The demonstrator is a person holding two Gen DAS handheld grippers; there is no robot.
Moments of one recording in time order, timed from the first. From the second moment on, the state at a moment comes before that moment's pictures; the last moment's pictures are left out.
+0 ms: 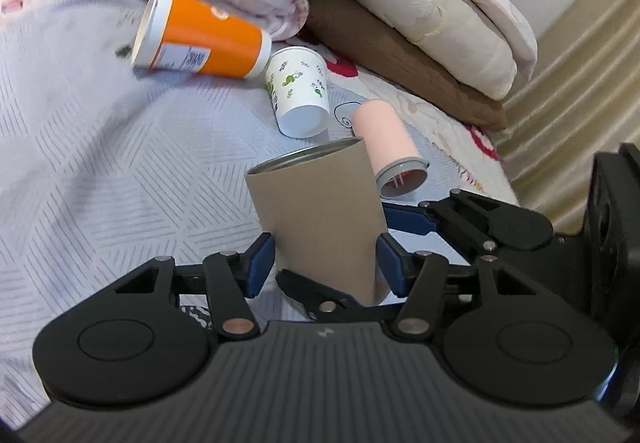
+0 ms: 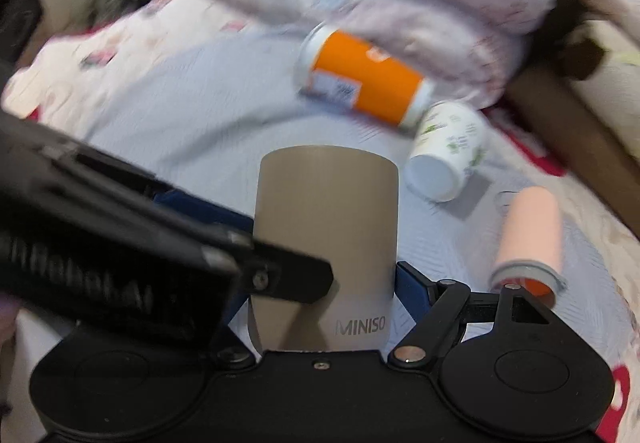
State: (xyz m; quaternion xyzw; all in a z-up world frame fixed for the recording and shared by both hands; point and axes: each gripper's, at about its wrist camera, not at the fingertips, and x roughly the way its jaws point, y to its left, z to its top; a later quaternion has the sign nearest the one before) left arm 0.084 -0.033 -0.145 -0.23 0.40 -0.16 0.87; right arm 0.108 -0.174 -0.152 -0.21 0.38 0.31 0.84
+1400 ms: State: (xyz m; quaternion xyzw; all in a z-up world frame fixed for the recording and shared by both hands) left arm 0.168 -0.017 -0.194 -0.35 0.49 -0.21 0.77; right arm 0.196 -0.180 -0.156 -0.15 0.57 0.33 0.74
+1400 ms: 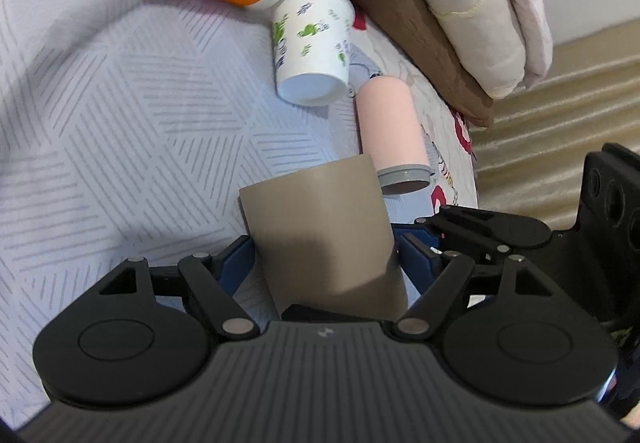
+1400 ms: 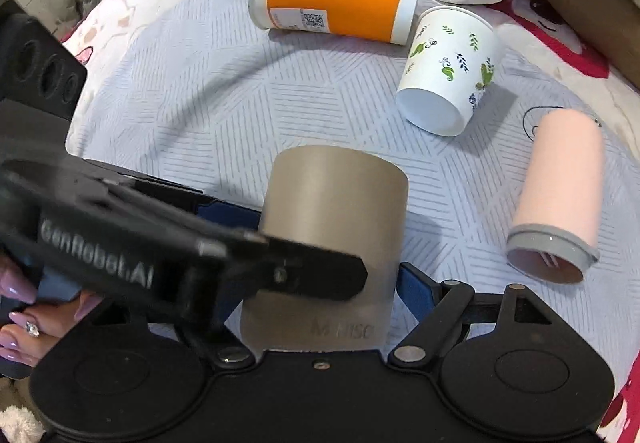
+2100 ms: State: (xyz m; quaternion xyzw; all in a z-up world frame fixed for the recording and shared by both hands) left arm 0.119 -0.058 -0.143 -0.05 0.31 -0.25 0.92; right arm 0.106 -0.204 -0.198 -0.12 0.20 0.28 0.93
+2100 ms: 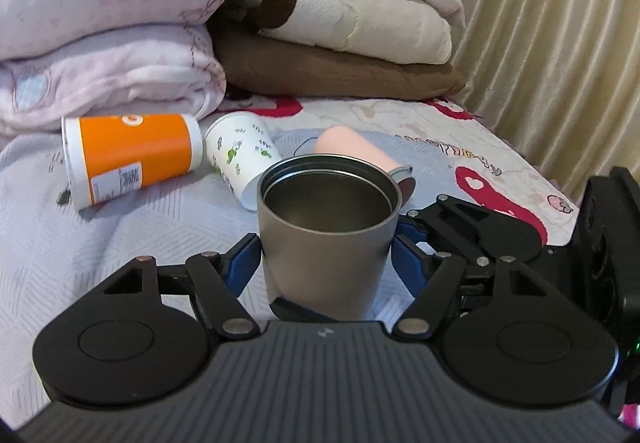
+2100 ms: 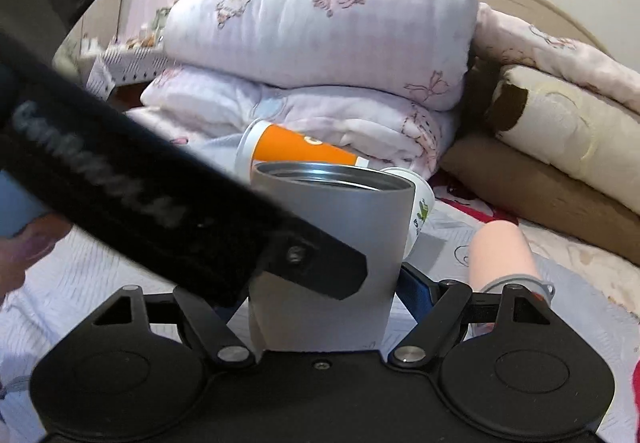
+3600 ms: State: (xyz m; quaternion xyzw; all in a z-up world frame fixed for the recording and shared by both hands) left arm 0.074 -0.038 -0.091 -0.08 0.41 -0.15 0.90; right arm 0.057 -0.239 -0.129 -0.04 0.32 0.20 0.93
